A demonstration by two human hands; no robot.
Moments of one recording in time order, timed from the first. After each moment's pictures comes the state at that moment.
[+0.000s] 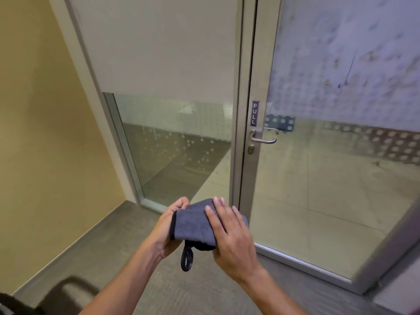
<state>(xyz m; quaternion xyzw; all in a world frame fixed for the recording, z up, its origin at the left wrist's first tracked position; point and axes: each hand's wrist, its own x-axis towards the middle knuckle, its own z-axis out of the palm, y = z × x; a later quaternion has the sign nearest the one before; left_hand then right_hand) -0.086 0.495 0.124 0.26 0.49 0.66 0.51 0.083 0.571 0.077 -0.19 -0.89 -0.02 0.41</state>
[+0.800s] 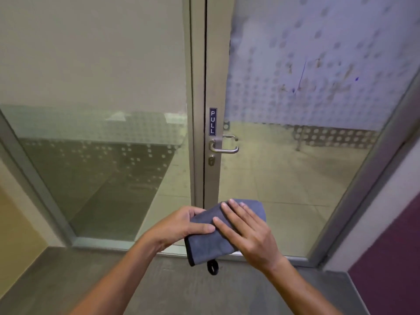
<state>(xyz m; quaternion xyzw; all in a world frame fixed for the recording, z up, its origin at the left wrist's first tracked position) -0.165 0.676 0.137 0.56 0.46 0.34 0.60 0.070 0.713 0.088 -0.19 -0.86 -0.25 0.40</state>
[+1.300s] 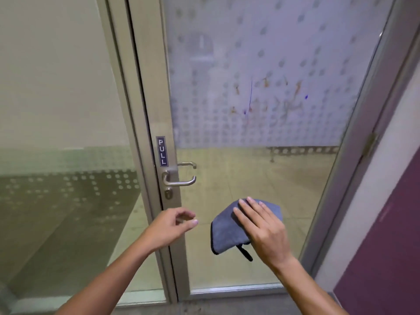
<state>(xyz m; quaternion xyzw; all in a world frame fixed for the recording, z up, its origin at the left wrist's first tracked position) -0.072 0.852 0.152 0.68 0.60 0.28 0.31 0.214 0.857 0.110 -0.38 -0.79 -0.28 0.38</state>
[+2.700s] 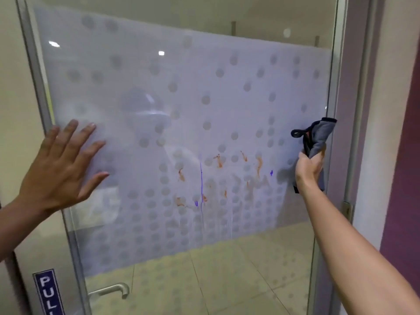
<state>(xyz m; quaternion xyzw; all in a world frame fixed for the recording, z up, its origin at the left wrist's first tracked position) -0.127 1.229 0.396 0.69 0.33 0.33 -0.56 0.455 1.241 0.359 -0.55 -0.31 0.05 0.77</state>
